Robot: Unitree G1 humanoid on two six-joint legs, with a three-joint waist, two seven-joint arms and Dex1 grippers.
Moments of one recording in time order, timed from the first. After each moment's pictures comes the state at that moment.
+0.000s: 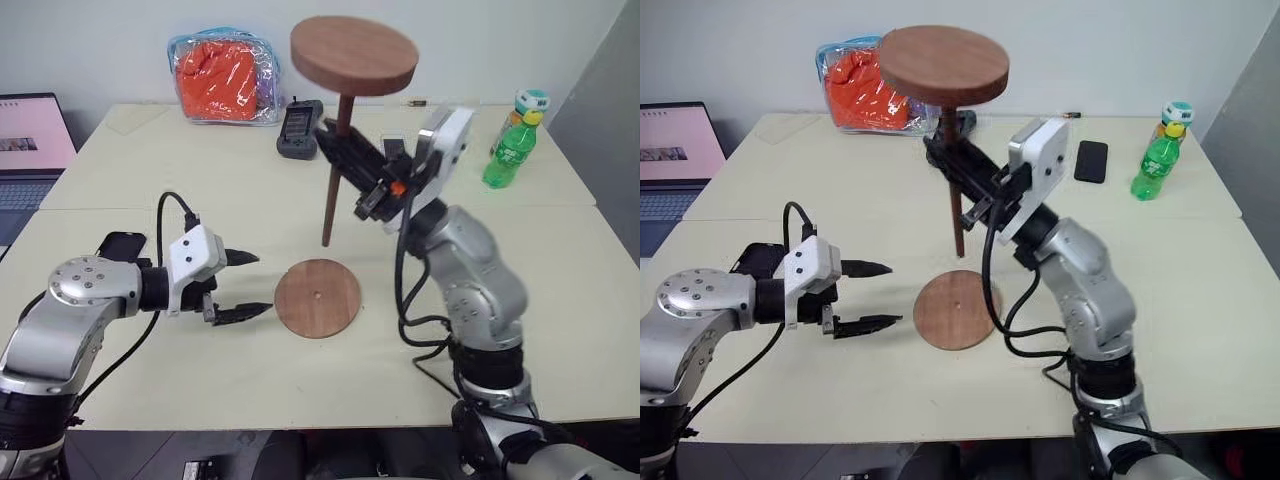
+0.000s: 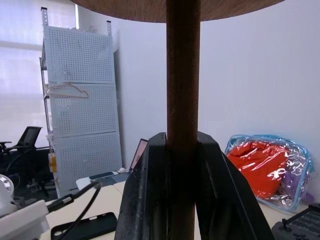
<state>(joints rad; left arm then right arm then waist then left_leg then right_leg) -0.19 0.97 0.11 -0.35 -0.42 0.50 -1.13 -0.60 0.01 0.12 -0.32 0.36 0.31 0.53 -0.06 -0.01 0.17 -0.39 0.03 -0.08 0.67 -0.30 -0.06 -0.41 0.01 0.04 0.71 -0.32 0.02</state>
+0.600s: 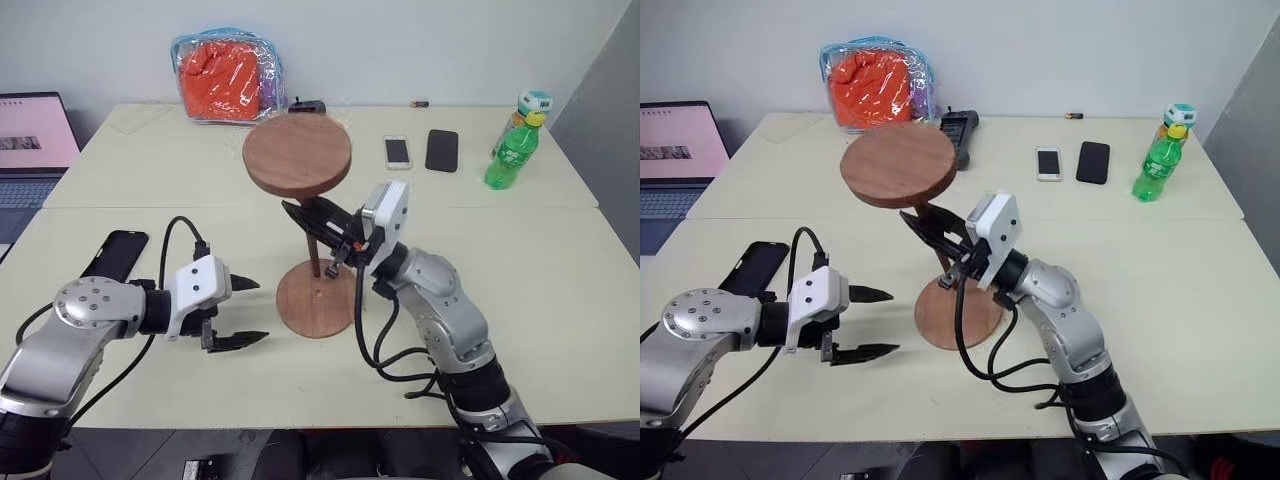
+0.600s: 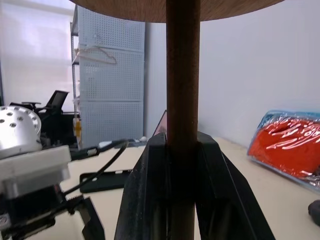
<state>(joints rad) -0.12 0.99 0.08 -0.34 -0.37 0.44 -1.15 -0.49 -0.06 0.29 -0.23 0.29 0.16 0.61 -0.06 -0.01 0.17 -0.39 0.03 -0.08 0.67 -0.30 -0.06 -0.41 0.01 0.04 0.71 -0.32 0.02</state>
